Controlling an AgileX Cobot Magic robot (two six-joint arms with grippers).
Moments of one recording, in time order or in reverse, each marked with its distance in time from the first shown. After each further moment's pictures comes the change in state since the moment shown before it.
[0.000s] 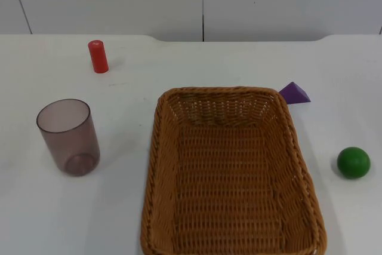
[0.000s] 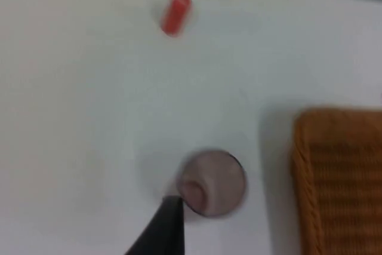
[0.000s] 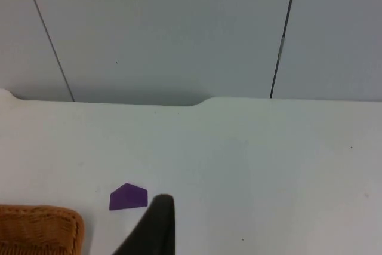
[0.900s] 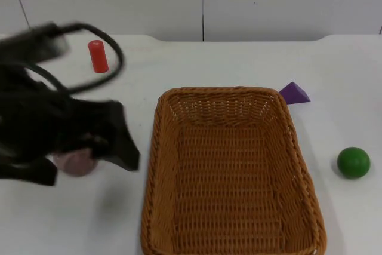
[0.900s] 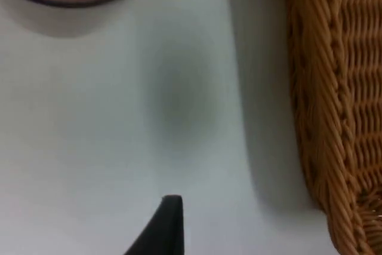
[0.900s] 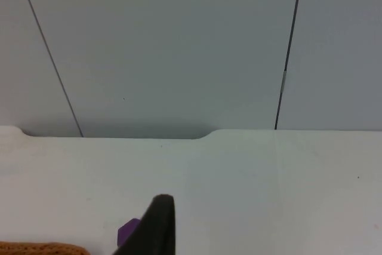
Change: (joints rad) right arm 0.000 0.001 -0.003 0.002 -0.071 0.026; left arm -0.370 0.435 0.305 -0.221 -0.321 0.087
